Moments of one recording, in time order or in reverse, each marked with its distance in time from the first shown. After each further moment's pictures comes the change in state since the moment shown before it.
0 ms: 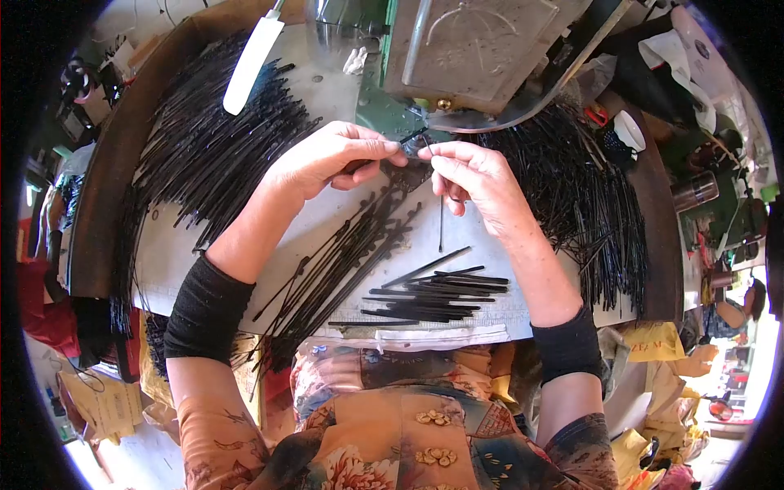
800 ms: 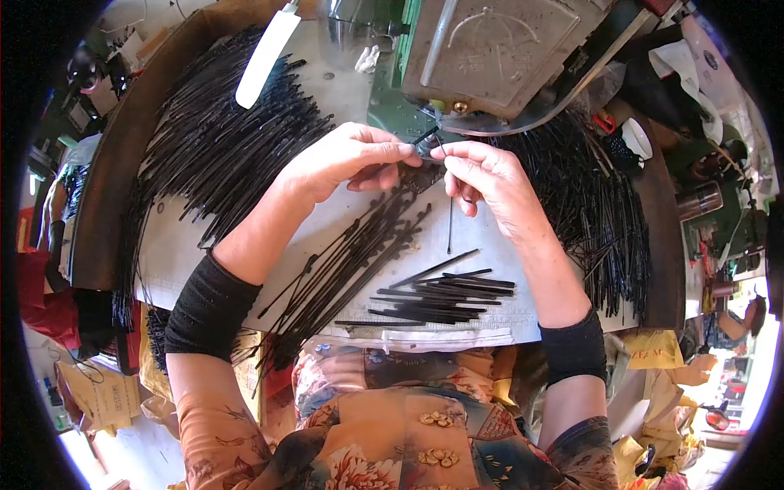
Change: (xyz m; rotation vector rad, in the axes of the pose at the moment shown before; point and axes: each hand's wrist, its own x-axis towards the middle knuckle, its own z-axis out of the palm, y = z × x) left_hand -0.001 -0.006 0.004 0.007 0.024 0.055; right_hand 0.001 -0.004 -0.002 -0.026 -0.014 -0.003
